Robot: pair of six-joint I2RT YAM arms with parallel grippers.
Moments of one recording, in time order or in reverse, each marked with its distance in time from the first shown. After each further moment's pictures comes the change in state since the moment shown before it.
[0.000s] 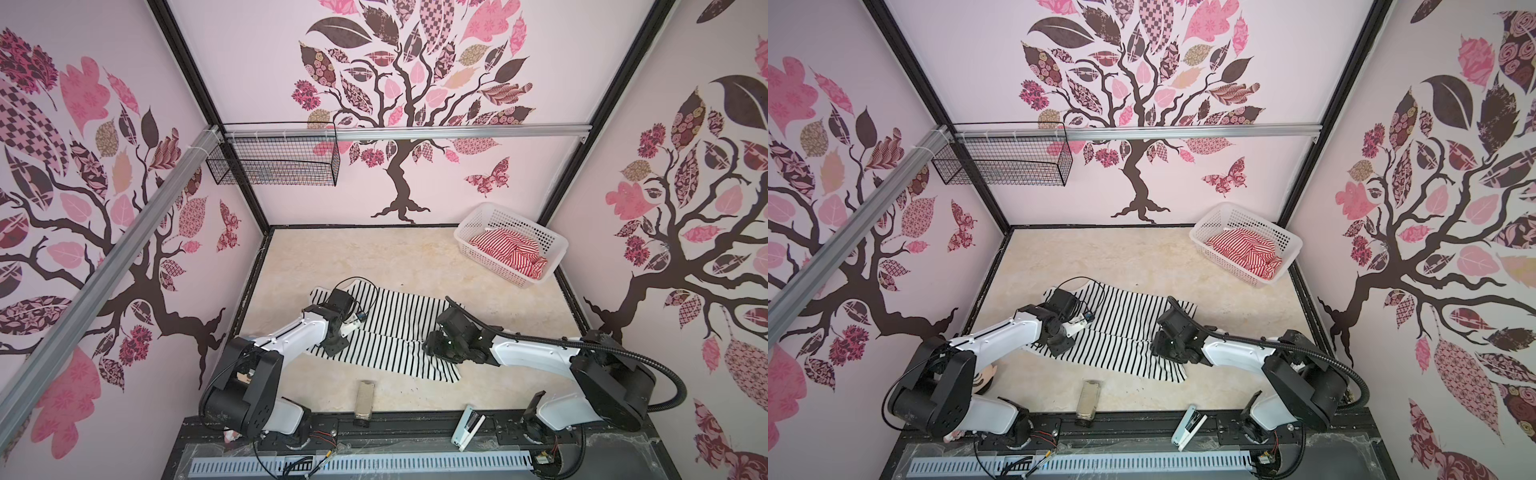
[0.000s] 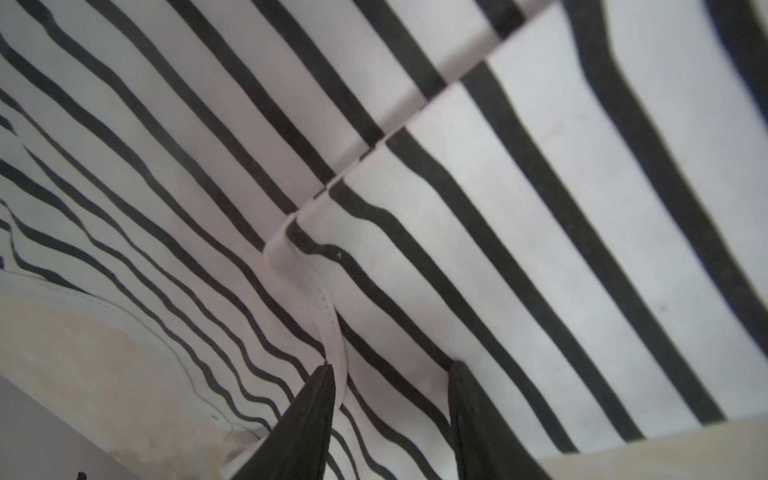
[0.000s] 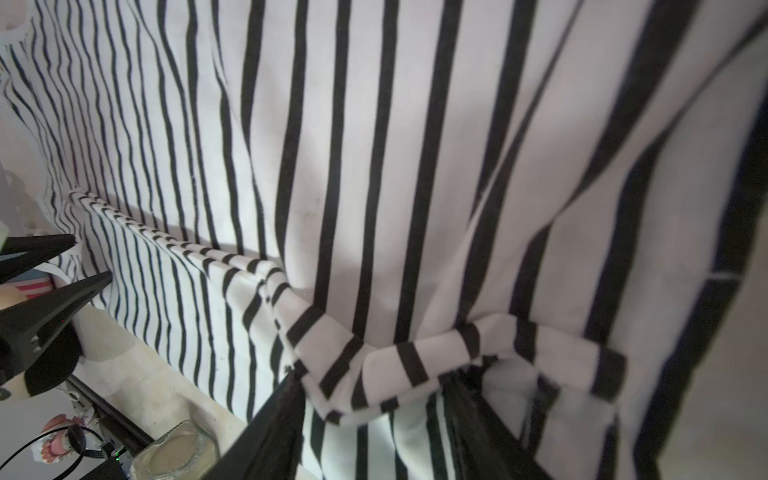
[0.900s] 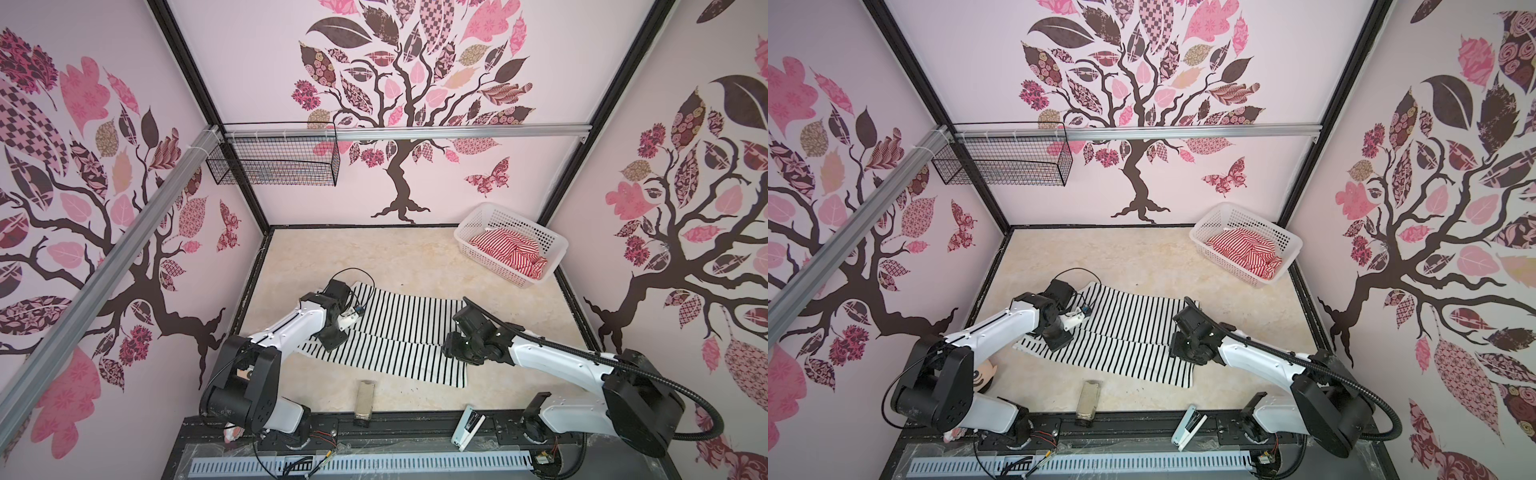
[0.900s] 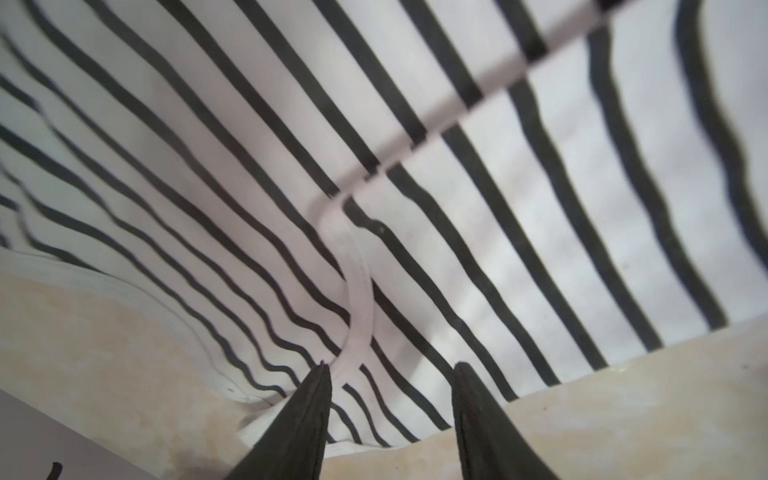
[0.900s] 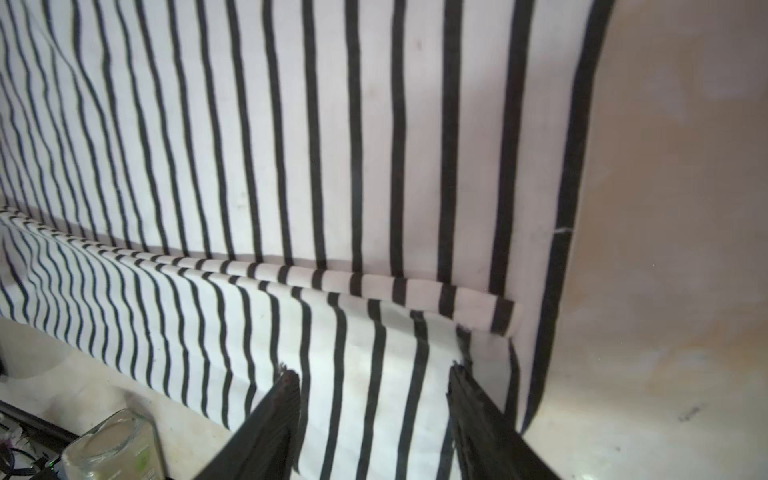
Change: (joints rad) left arm 0.022 0.020 0.192 -0.186 0.093 -0.042; right arm -0.106 -0.167 0.029 -0.282 0.023 -0.125
